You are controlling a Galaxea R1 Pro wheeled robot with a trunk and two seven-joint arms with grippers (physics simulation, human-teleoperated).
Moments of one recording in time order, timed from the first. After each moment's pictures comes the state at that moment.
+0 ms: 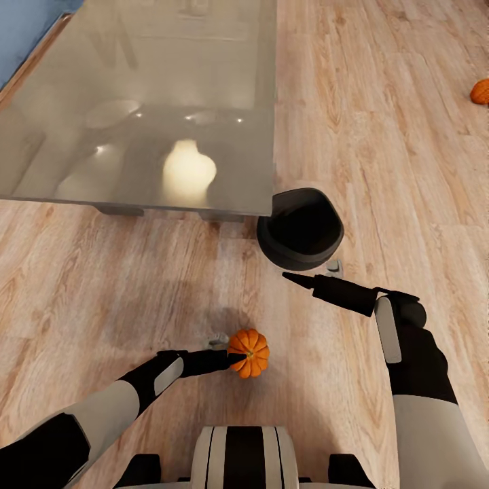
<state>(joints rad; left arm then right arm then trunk) -0.89 0.02 -0.83 -0.32 0.99 0.30 -0.57 -0.72 -0.02 -0.20 -1.40 -0.25 0.97 0.96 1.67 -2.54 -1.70</state>
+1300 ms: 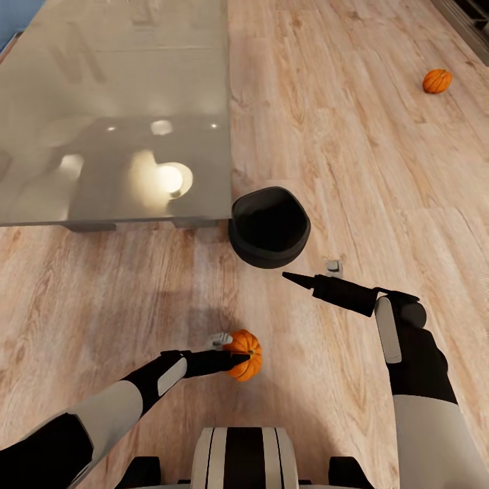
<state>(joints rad) -0.89 0.00 -0.84 -0.32 0.99 0.31 -0.57 -0.72 -0.02 -0.20 -1.40 -0.25 0.97 0.96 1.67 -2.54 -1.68</state>
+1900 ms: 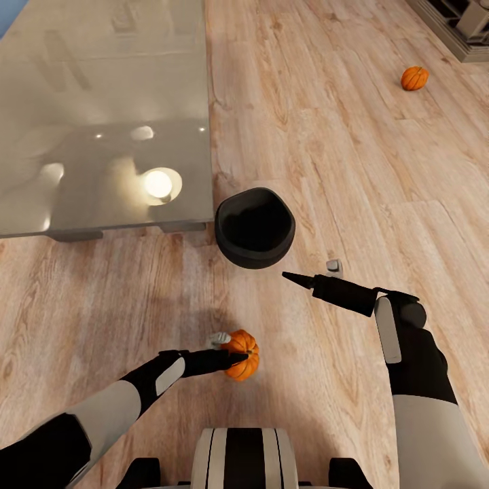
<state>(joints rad) -0.89 0.01 -0.83 -0.32 0.99 0.30 -0.58 -0.72 -0.02 -0.20 -1.41 -0.25 0.97 0.96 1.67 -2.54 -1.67</state>
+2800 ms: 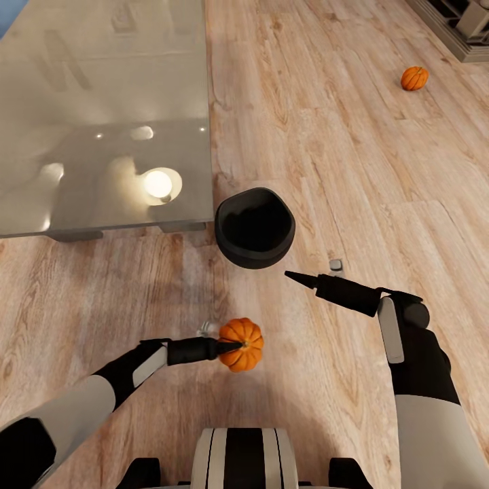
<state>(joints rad) -0.89 0.16 -0.84 -0.50 0.99 0.30 -0.93 -0.72 -0.03 -0.21 -1.41 -0.25 0.96 1.00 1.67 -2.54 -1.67</state>
